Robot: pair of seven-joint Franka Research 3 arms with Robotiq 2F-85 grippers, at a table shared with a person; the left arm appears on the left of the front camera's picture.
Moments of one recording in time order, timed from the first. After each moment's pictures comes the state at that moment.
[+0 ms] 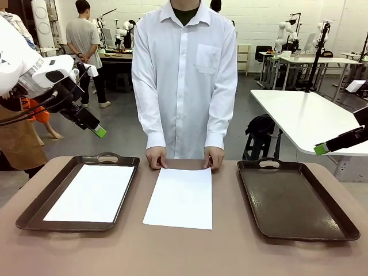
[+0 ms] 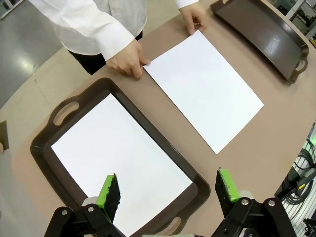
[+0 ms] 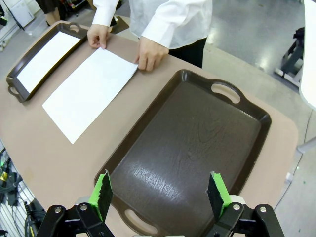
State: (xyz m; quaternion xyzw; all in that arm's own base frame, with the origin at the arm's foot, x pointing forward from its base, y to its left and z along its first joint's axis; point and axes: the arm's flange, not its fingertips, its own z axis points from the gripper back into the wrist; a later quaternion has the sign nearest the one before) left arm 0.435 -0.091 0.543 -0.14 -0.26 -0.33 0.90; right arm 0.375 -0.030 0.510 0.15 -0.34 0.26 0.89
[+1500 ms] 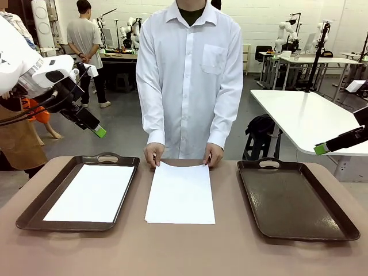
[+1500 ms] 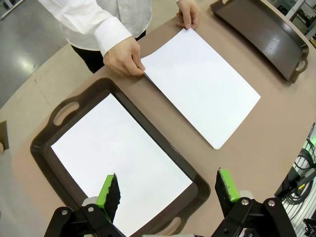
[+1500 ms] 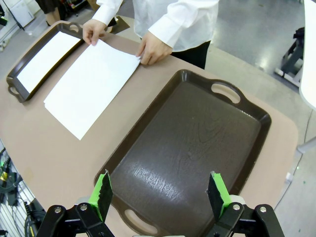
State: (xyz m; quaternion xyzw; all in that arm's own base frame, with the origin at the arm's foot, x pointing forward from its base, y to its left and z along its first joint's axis) left arm 0.435 -0.091 0.543 -0.14 -0.26 -0.33 0.90; right arm 0.375 -0.030 0.510 0.15 -0.34 0.26 0.89
